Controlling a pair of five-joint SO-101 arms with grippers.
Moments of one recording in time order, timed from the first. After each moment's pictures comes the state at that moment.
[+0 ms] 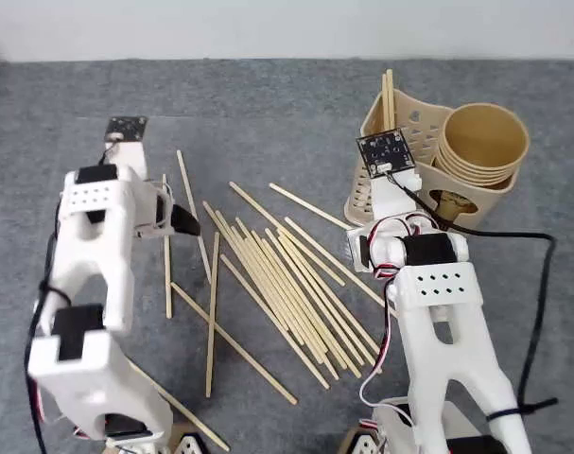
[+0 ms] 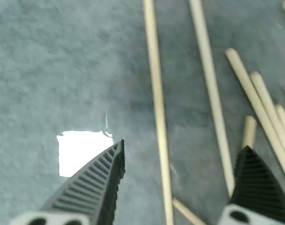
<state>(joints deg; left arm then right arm) -12.2 18.0 6.7 69.8 -0.2 -8.6 -29.1 40.4 56.8 8.0</state>
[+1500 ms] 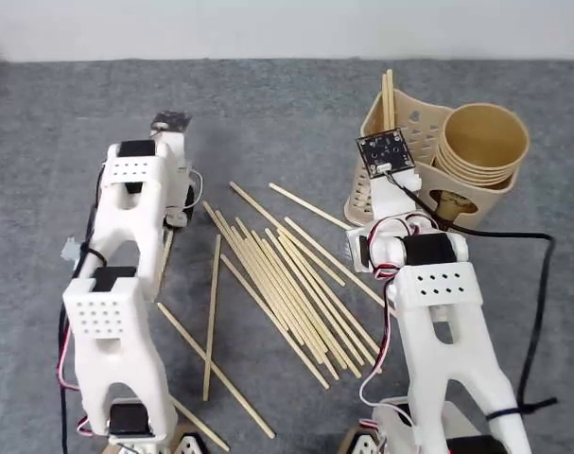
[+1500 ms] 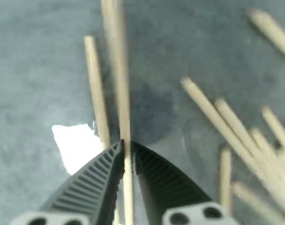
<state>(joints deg) -5.5 39.3 -18.0 81.0 -4.9 -8.6 -29.1 40.4 56.8 8.0</state>
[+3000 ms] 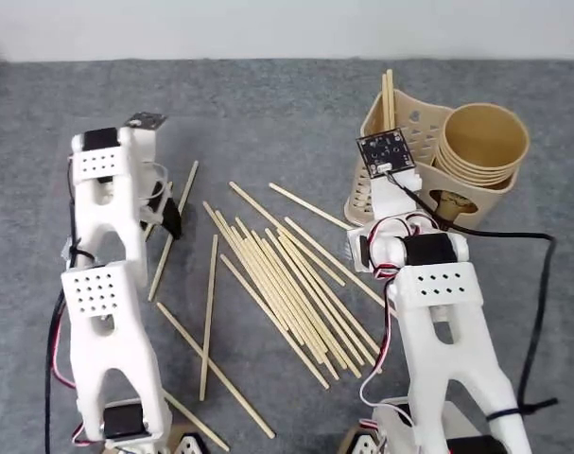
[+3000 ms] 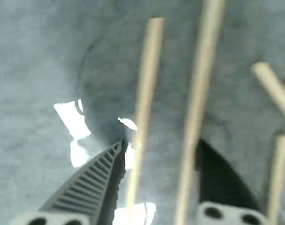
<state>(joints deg) -12.3 59.6 -50.0 98.9 -15.3 -8.4 -29.1 40.4 56.8 8.0</state>
